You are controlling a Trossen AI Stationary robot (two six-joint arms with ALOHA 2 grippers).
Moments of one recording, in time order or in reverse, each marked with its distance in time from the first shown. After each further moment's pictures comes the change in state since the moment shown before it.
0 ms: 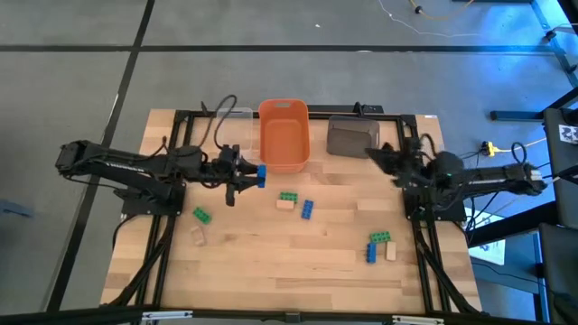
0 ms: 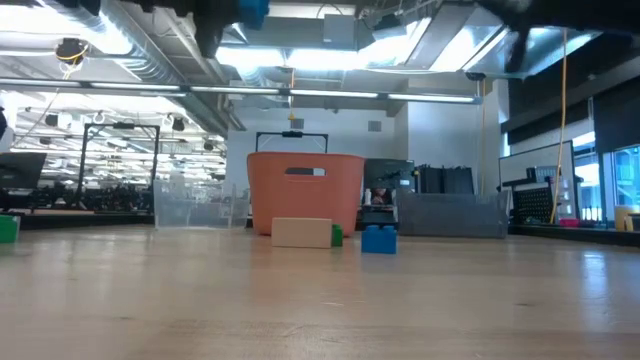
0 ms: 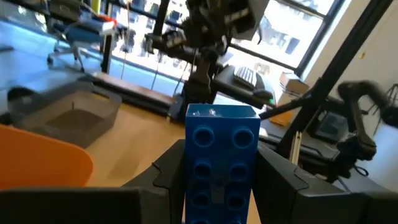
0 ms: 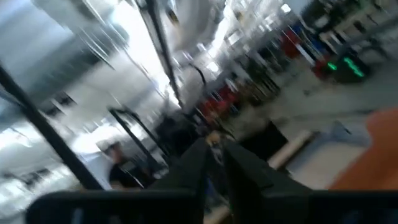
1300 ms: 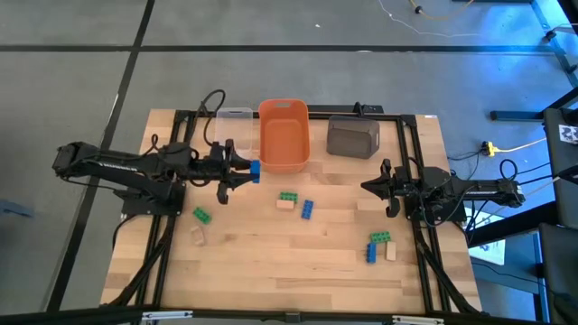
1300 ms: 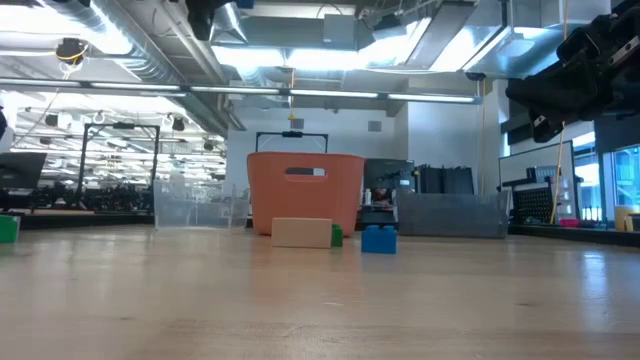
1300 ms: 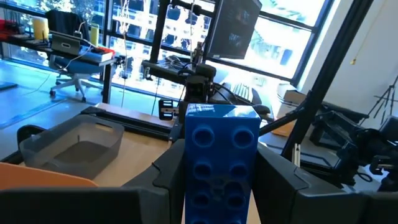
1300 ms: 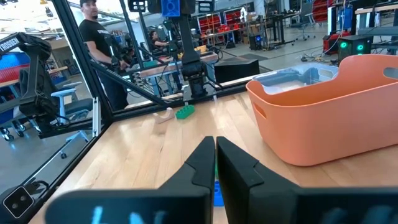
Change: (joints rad) left arm 0.000 -0.098 -0.002 -0.004 -0.005 0.098; right arm 0.001 -0.558 -0.338 -0.510 -0.227 -0.433
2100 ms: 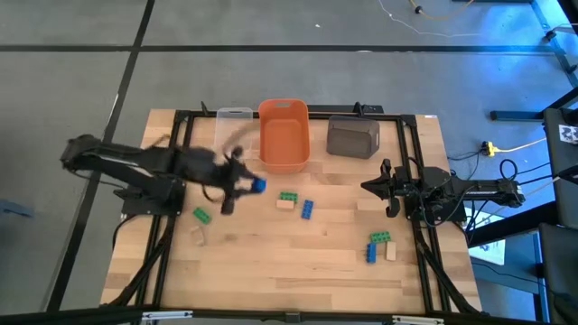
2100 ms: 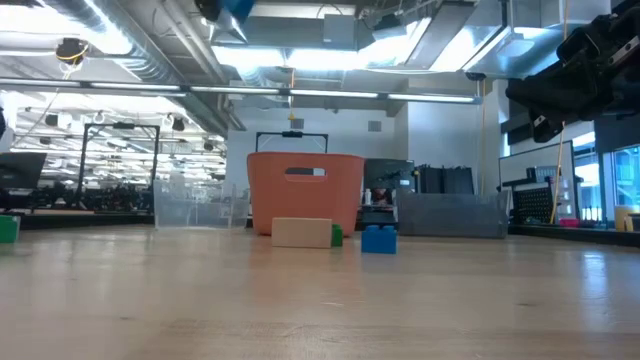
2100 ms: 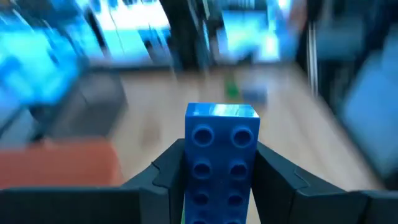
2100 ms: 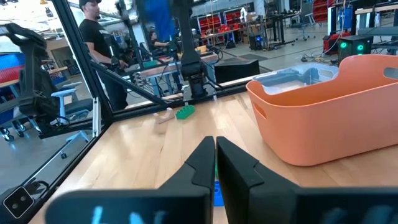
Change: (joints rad) left arm -0.063 0.118 0.274 -0.486 -0.007 0.244; right arm 0.000 0.000 0.000 0.000 0.000 0.000
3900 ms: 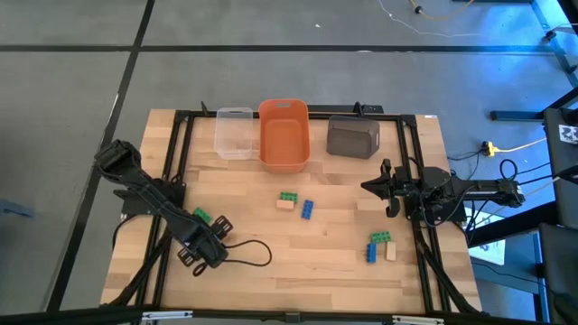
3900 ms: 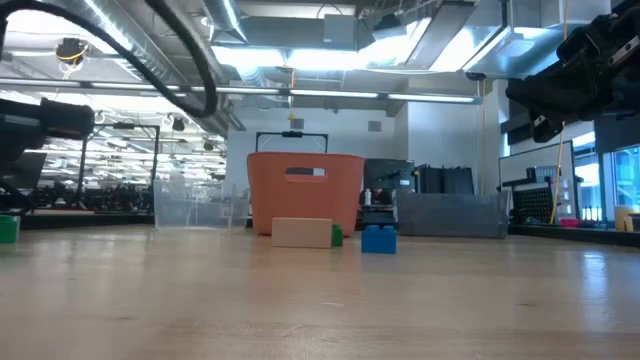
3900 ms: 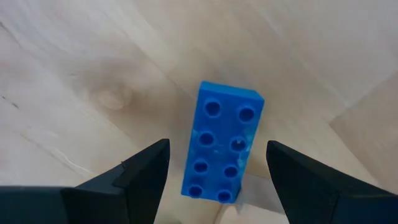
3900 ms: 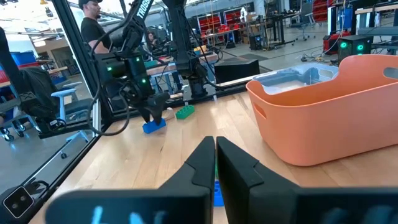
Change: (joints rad) left arm -0.616 0.533 -0.084 -0.582 0.043 0.081; right arm 0.000 0.000 0.000 0.000 0.000 0.000
